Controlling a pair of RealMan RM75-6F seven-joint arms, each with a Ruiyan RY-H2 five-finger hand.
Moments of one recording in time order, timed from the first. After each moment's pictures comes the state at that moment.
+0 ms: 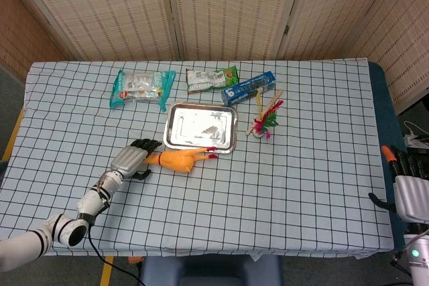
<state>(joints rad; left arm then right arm) -0.74 -1.54 -0.16 -1.18 1.33 0.71 0.00 0.08 -1.13 0.11 -1.61 -1.34 1.41 -0.06</state>
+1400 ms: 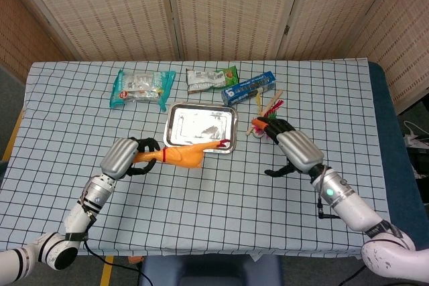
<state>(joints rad) -0.64 -1.38 -0.19 -1.57 1.38 1.09 -0.13 0.69 -0.99 0.31 -1.98 -1.09 0.75 0.00</state>
